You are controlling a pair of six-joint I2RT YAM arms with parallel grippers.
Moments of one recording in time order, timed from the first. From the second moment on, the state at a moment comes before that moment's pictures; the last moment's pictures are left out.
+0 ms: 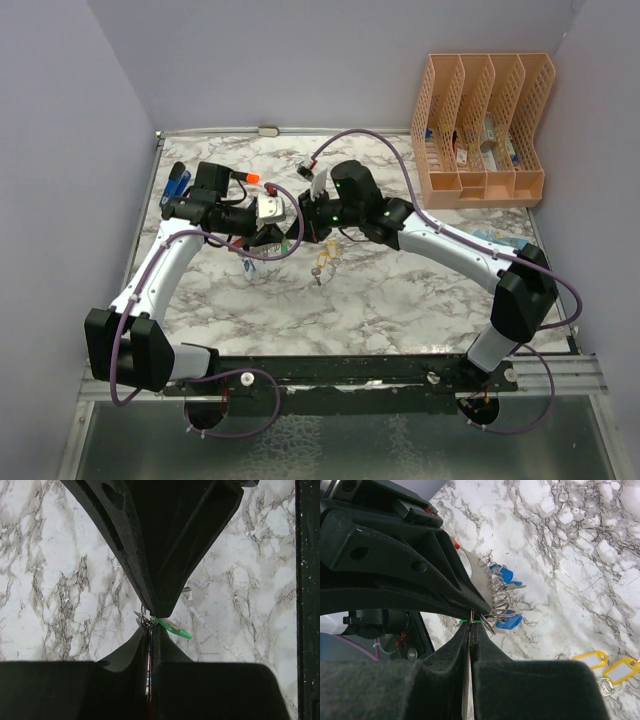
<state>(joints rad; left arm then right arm) -0.20 1.31 1.15 -0.85 0.98 1.02 0.84 1.66 1.38 -0.17 -0.43 0.31</state>
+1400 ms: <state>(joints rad) -0.20 1.30 1.17 -0.88 0.95 1.04 0.85 1.65 1.37 -0.23 -0.30 0.37</state>
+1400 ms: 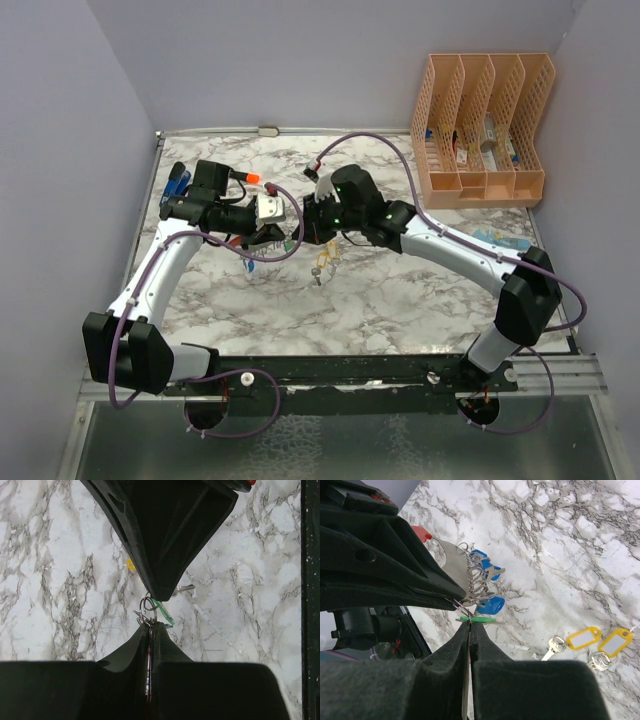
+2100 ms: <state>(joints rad) -0.21 1.30 1.20 -0.91 1.02 1.04 0.82 1.59 1.28 -0.16 -0.42 0.40</state>
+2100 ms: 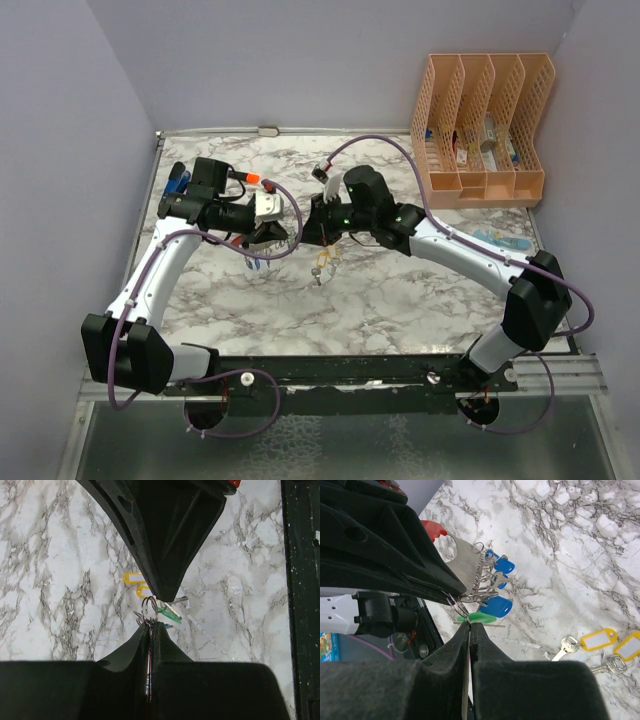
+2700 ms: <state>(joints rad) -0.21 1.30 1.22 -0.92 1.05 1.04 0.80 1.59 1.21 -0.04 -0.50 0.46</state>
